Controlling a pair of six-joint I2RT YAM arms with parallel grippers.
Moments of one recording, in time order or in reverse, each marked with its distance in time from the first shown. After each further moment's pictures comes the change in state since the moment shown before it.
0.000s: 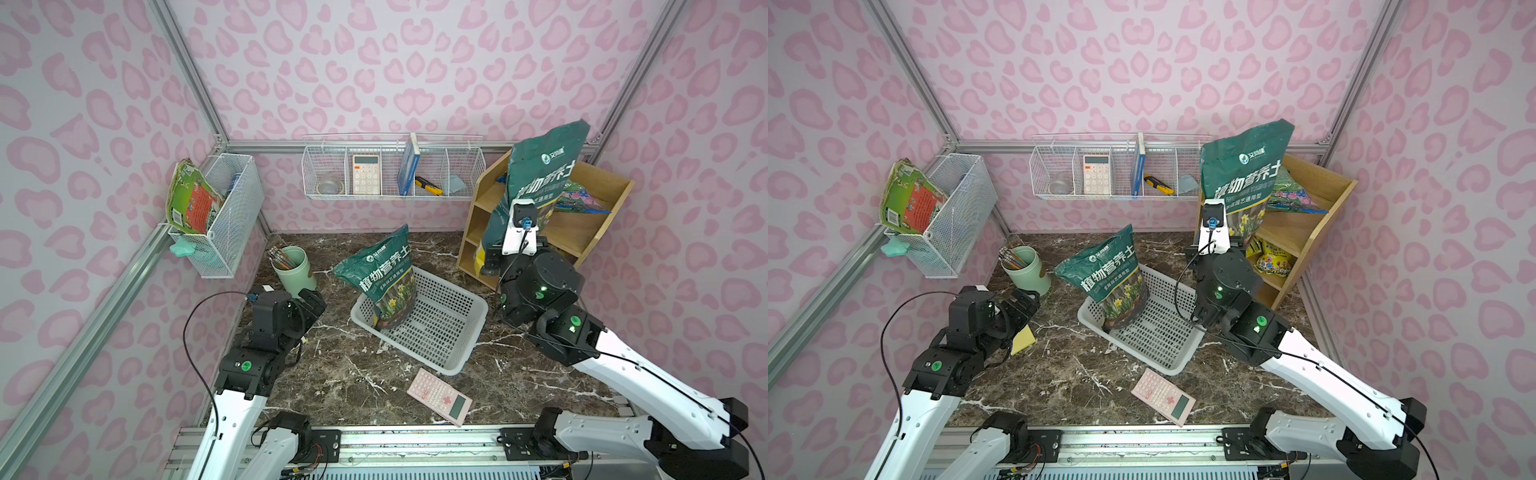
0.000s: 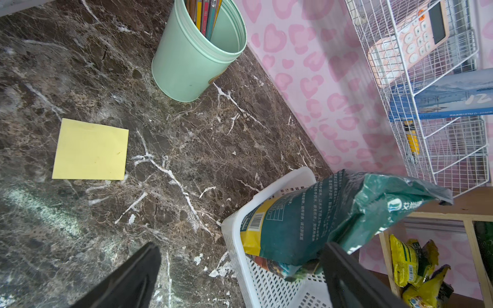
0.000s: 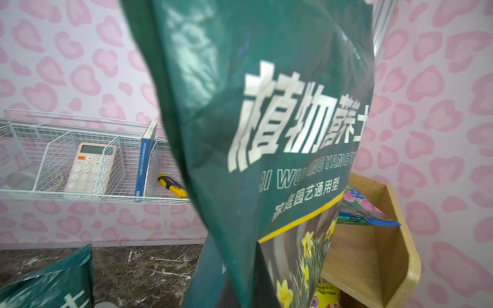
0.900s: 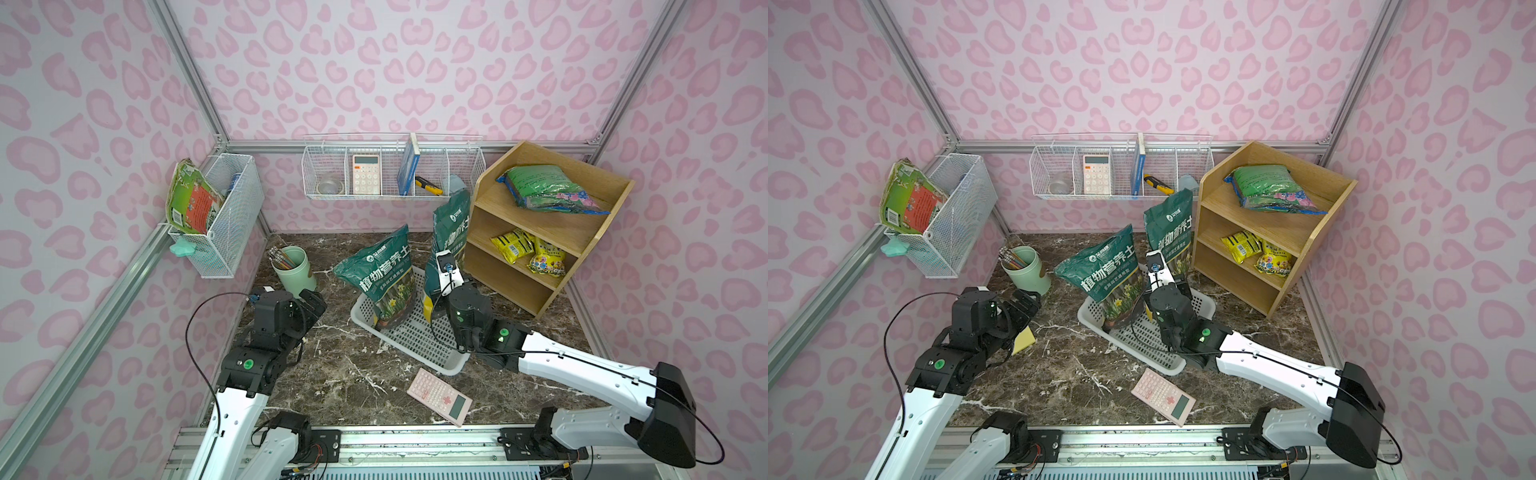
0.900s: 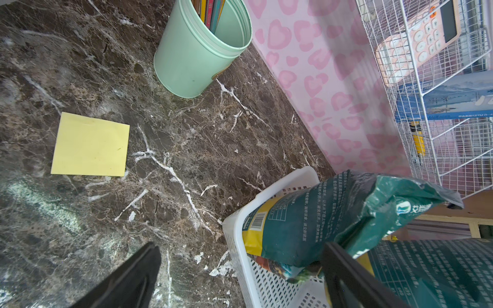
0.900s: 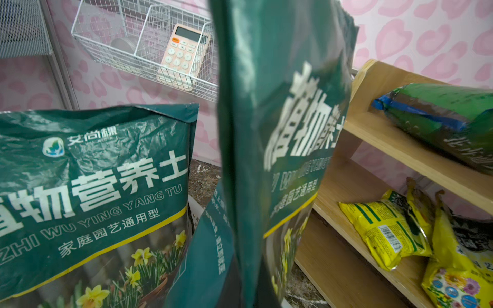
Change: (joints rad) left arm 0.000 0.011 -0.012 0.006 -0.003 -0.015; right arm 0.030 0.174 -0.314 0.087 -0.208 0.240
